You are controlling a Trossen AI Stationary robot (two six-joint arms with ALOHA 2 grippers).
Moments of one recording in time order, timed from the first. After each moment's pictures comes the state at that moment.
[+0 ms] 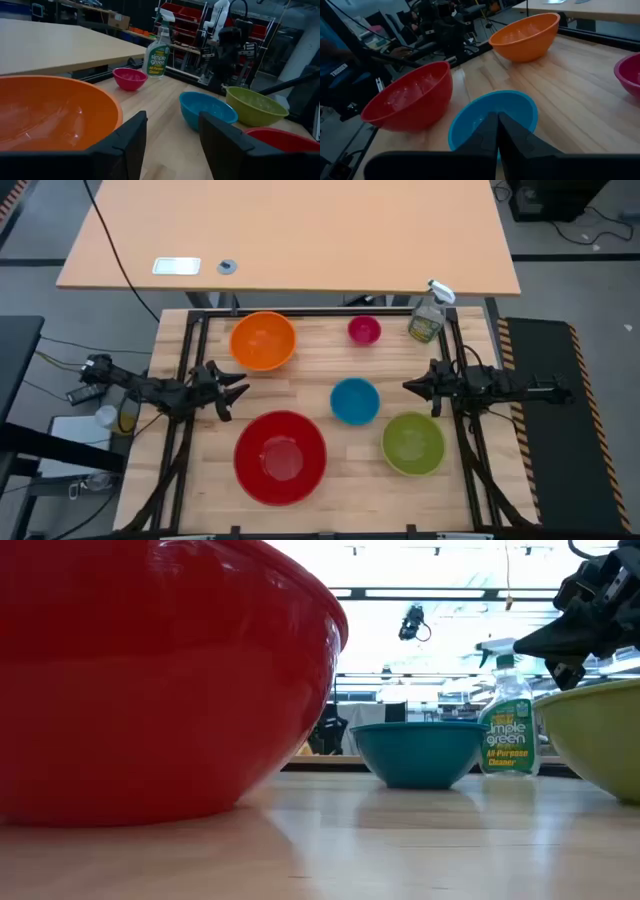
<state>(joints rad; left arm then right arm) -0.38 0.10 0.01 0.07 -0.76 -0.28 0.05 0.03 0.15 -0.31 0.18 0.45</state>
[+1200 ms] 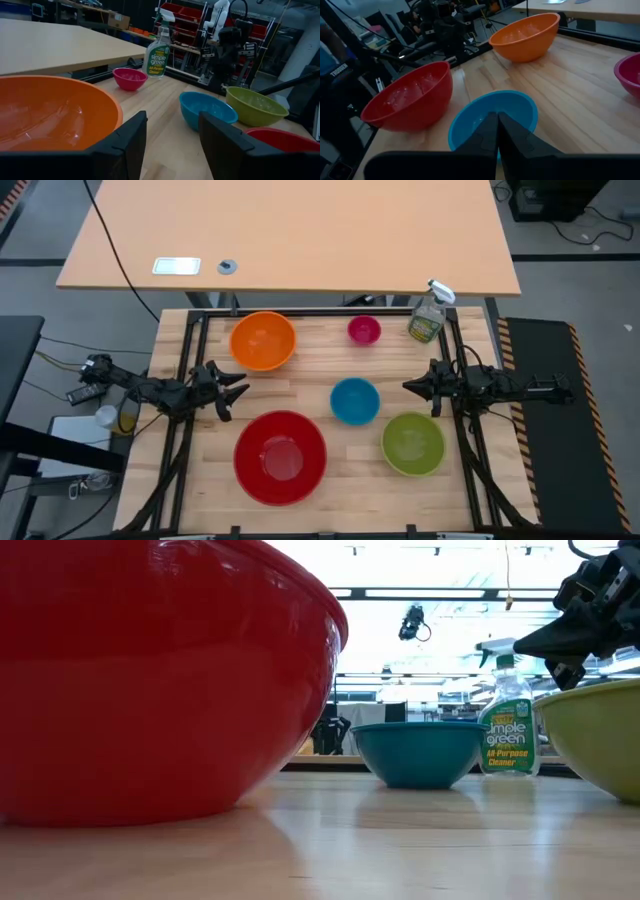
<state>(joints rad) -0.38 0.10 0.01 0.07 -0.76 -0.28 0.05 0.03 0.15 -0.31 0.18 0.45</state>
